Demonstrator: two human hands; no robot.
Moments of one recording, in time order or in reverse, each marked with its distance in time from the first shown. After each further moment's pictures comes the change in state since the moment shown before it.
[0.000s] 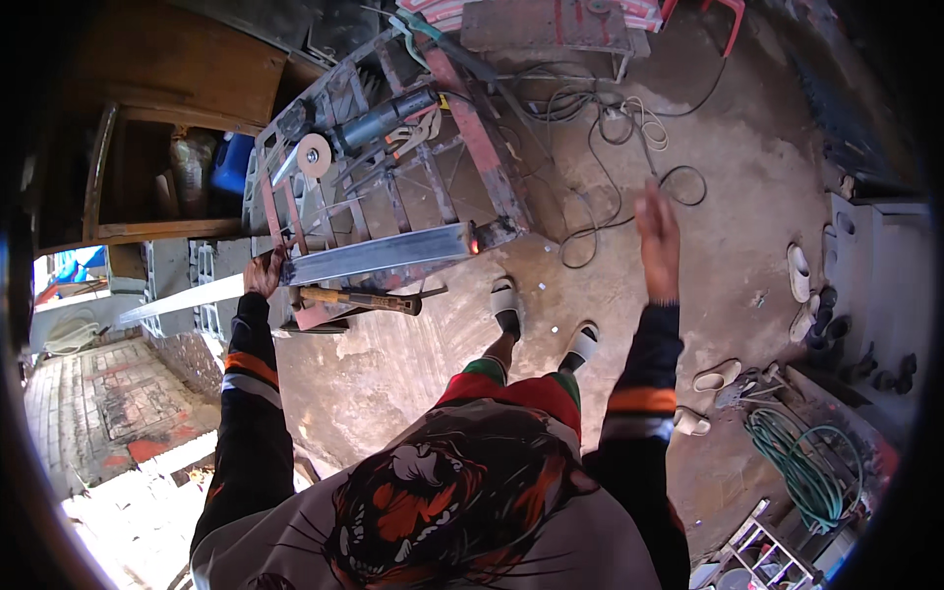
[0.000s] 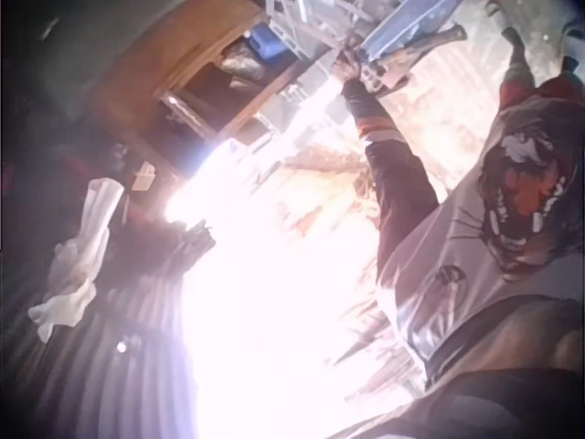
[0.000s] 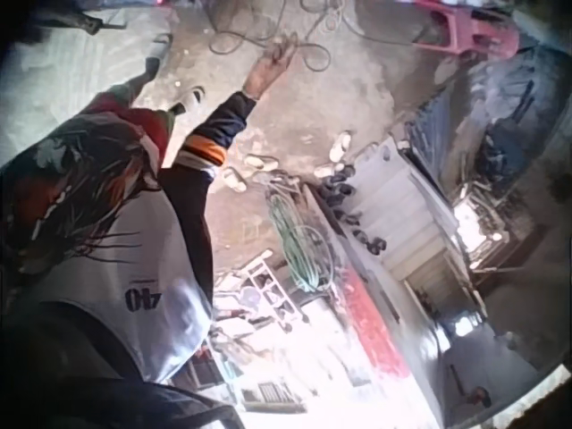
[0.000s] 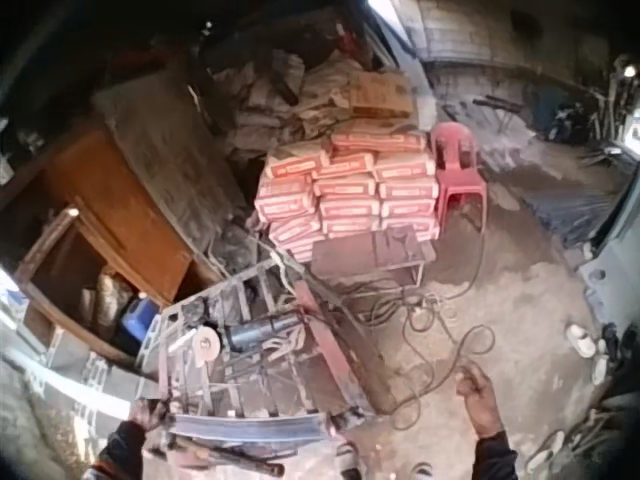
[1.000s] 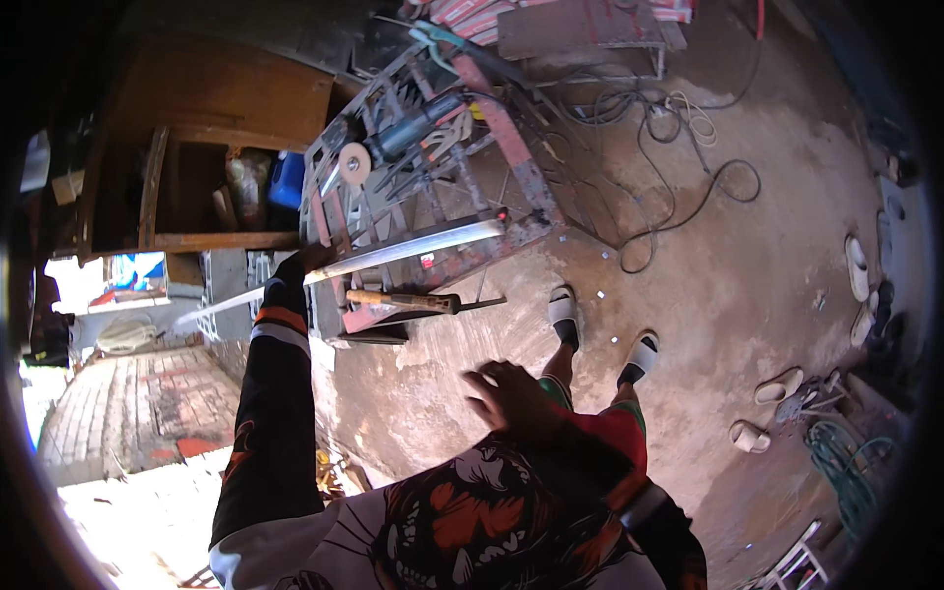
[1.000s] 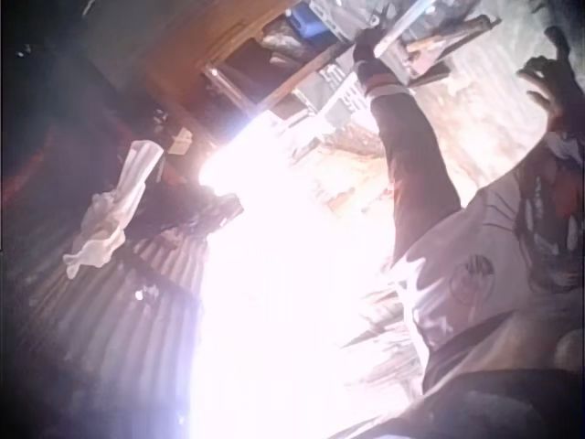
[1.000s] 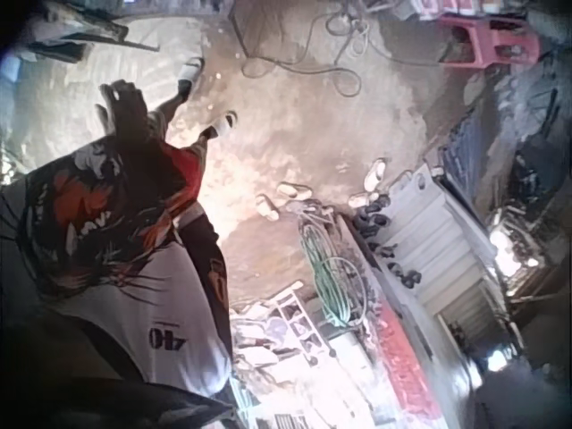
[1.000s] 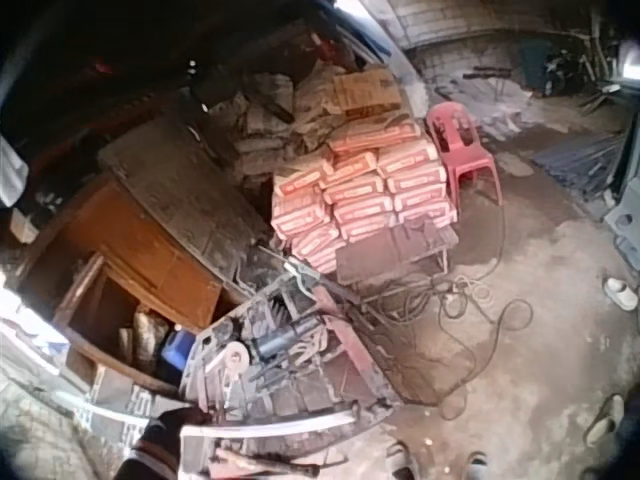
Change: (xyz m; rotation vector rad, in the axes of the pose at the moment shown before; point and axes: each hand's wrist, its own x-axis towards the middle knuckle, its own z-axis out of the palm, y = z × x) left_hand 0.117 -0.079 0.027 0.519 -0.415 0.554; right_hand -0.241 -0.047 0.140 -0.111 -0.712 -0.524
